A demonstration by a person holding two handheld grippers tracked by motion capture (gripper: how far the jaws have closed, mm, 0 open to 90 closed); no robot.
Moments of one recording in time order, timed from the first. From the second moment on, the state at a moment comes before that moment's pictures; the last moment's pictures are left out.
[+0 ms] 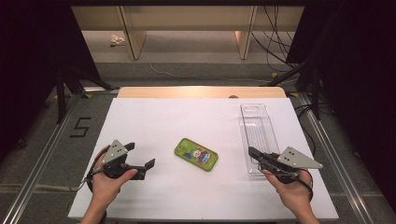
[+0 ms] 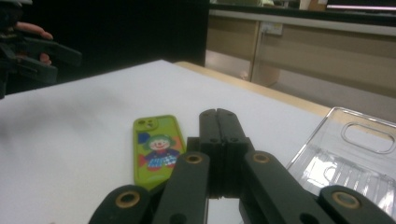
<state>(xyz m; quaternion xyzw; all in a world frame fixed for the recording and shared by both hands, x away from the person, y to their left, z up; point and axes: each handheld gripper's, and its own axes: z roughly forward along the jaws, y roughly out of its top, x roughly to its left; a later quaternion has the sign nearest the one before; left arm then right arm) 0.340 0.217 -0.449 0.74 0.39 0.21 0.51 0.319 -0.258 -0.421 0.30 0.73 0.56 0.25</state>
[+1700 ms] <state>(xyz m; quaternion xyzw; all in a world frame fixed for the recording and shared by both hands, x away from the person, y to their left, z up) 0.340 0.218 -0.447 0.74 0.39 0.21 0.51 0.408 -0.140 -0.485 0.40 0.82 0.36 0.20</state>
